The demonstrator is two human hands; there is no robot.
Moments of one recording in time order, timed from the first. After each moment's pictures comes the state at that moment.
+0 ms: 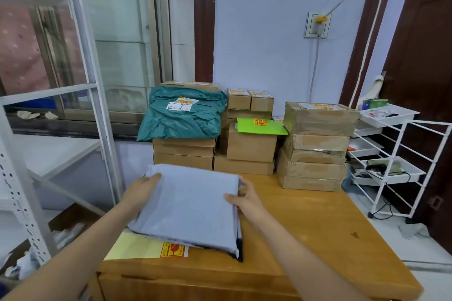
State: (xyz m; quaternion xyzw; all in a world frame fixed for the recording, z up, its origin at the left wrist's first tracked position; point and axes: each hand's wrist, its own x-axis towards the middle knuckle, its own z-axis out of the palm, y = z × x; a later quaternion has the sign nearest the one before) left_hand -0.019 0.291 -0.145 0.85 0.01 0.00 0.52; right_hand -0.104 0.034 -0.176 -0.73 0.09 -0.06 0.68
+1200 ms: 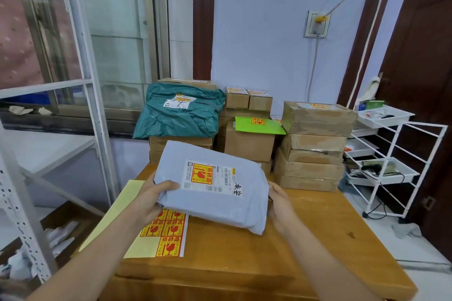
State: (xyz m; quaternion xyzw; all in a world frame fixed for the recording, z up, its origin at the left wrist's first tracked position) left_hand -0.039 0.260 -0.151 0.54 -0.07 -0.16 0.82; right_hand -0.128 -0.018 -0.173 -0.61 0.16 -0.17 0.76
